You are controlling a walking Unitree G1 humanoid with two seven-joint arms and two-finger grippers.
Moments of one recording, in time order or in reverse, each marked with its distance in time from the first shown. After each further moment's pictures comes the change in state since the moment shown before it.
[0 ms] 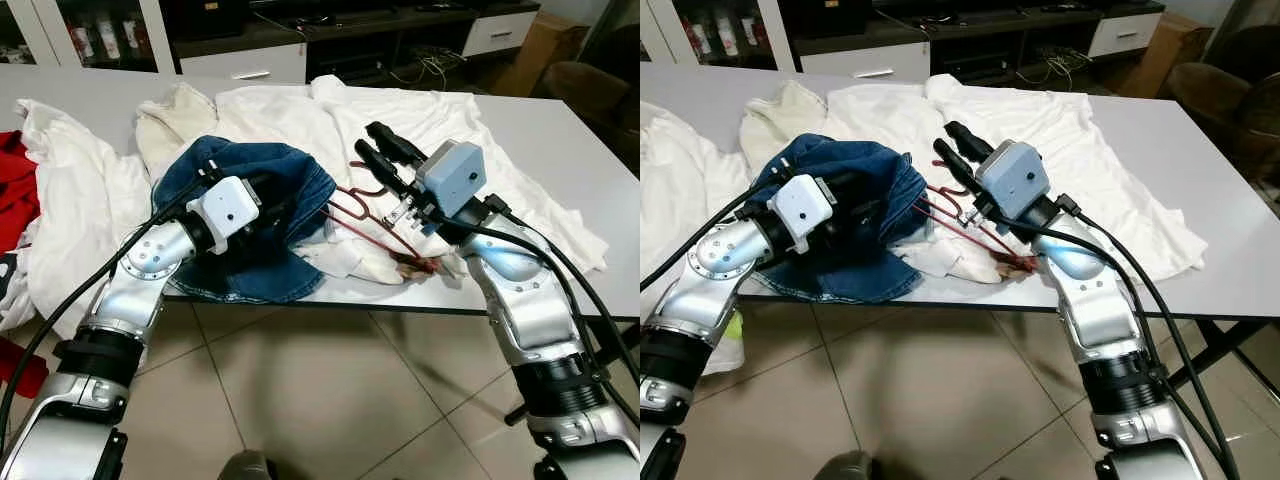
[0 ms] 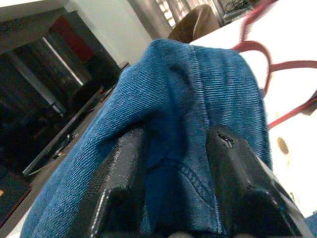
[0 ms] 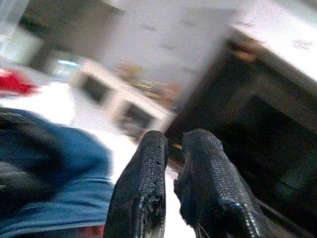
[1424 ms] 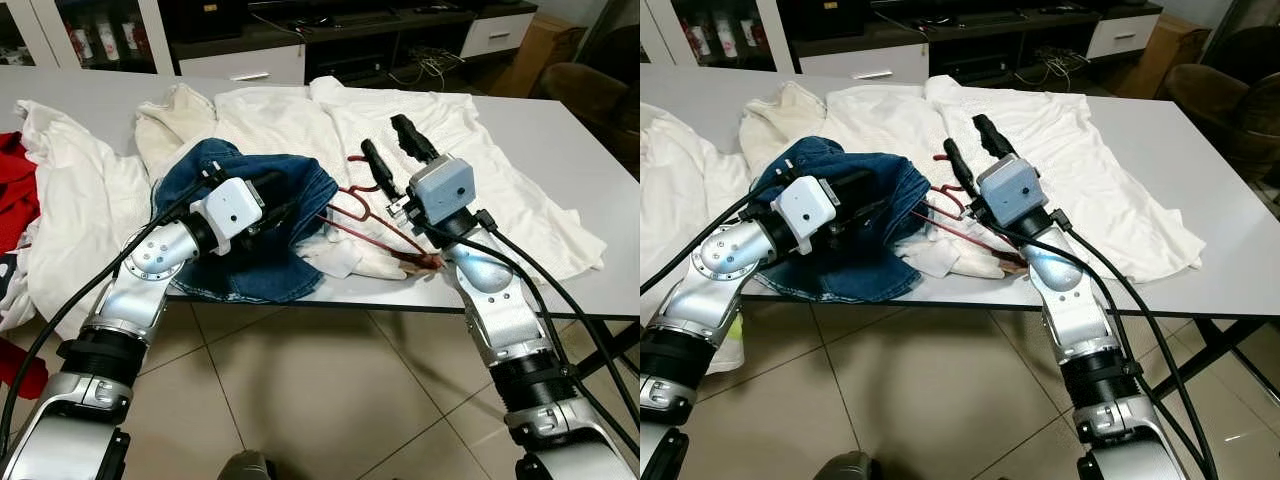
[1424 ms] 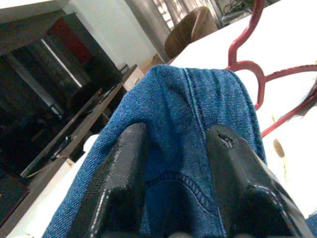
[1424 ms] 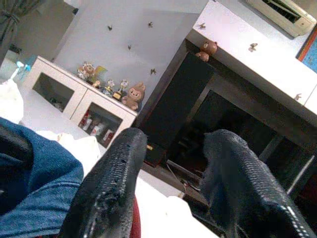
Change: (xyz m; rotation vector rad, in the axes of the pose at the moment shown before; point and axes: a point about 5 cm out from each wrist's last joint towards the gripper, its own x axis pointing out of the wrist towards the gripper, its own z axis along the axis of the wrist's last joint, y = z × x) left arm 0.002 -0.002 0.001 -0.001 -0.007 -0.006; right arm -0.009 0.010 -0.019 -0.009 -0.038 -0.111
